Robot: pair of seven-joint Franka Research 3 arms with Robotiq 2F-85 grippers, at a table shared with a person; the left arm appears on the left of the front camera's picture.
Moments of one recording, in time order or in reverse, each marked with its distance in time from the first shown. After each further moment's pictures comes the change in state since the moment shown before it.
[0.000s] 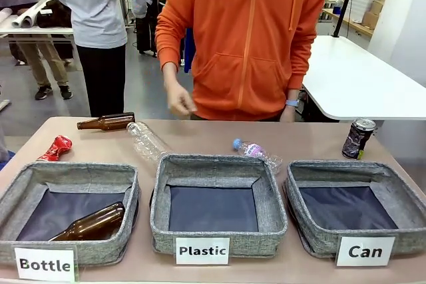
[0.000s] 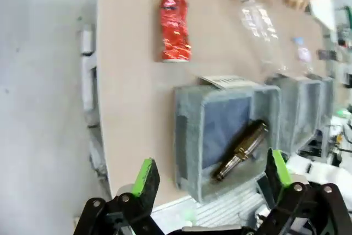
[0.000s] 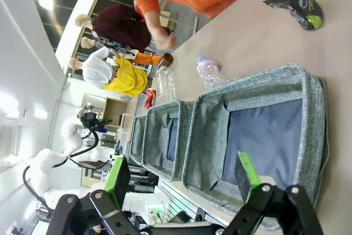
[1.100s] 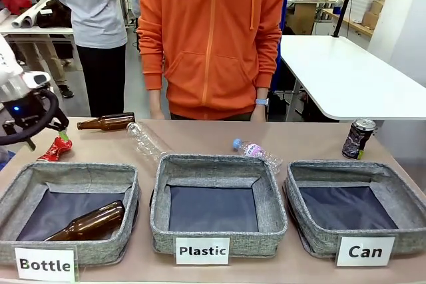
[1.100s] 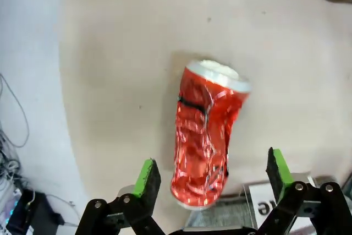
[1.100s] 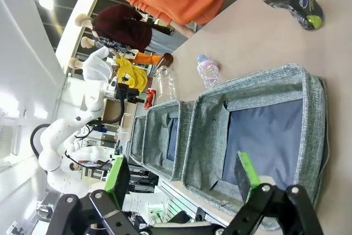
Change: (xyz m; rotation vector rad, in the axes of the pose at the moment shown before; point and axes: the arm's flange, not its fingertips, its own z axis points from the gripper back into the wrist) left arm 0.119 -0.053 -0.253 0.506 0.187 0.063; right arm 0.000 0.000 0.000 0.000 0.001 0.001
